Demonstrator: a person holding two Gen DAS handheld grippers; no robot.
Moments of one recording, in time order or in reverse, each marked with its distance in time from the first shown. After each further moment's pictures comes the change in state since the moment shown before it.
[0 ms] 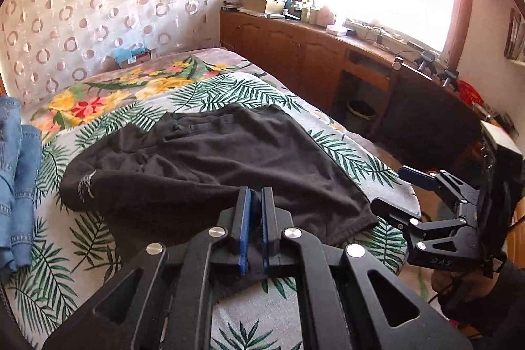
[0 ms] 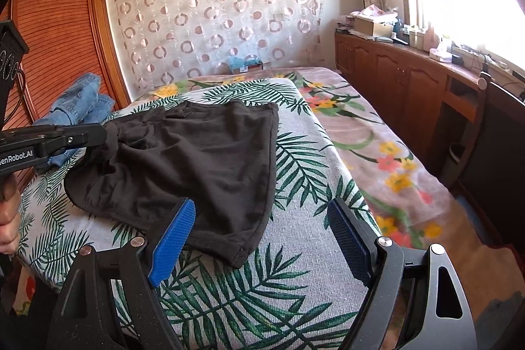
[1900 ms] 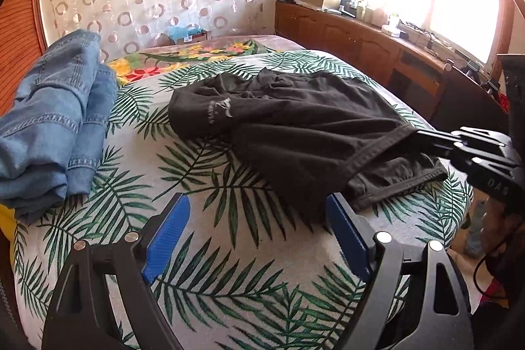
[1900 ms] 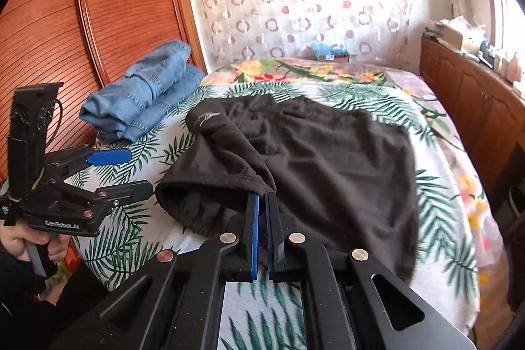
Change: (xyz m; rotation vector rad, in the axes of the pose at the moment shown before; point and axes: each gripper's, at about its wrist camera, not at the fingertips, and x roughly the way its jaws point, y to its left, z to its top) left arm -0.027 0.080 -0.064 -0.102 0.027 0.190; right arm 0.015 0.006 0.038 -0.183 0.064 0.283
